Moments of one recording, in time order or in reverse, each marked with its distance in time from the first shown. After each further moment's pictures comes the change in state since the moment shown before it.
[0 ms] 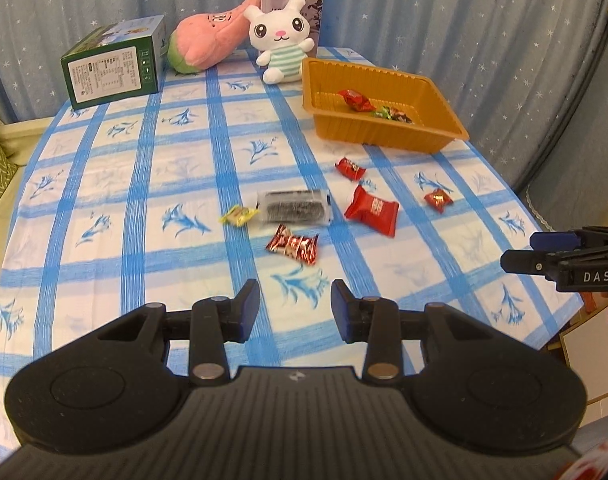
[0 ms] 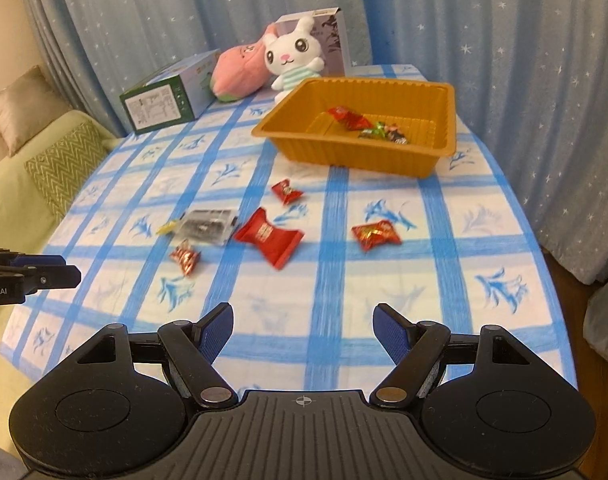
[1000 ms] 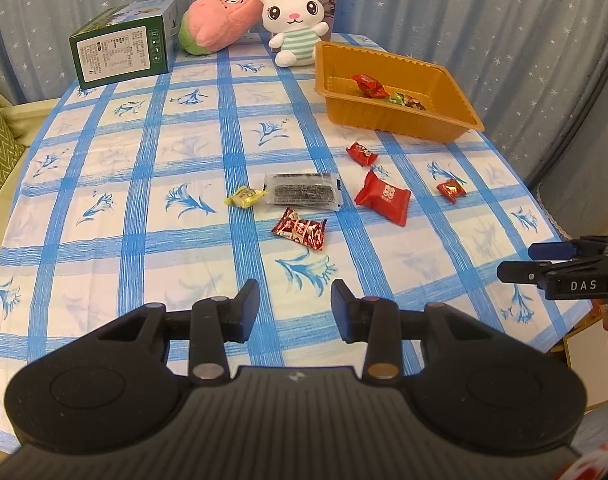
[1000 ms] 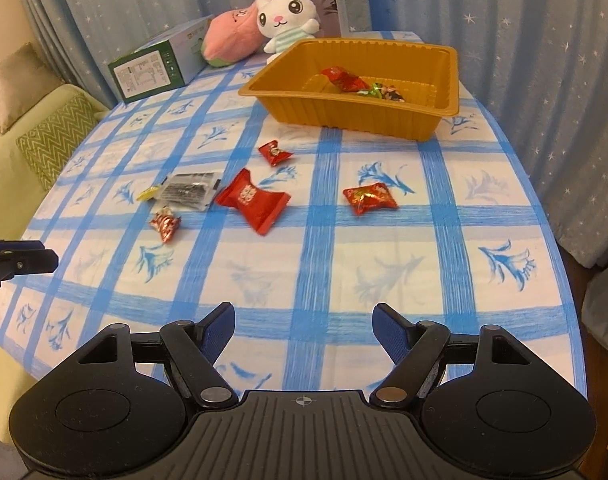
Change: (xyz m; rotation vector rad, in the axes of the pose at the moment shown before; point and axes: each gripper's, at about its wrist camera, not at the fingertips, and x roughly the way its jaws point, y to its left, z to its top) left arm 0.016 -0.003 -0.001 -0.043 0.039 0.032; right arm 0.030 -0.018 -0.004 -0.001 0.088 -0.011
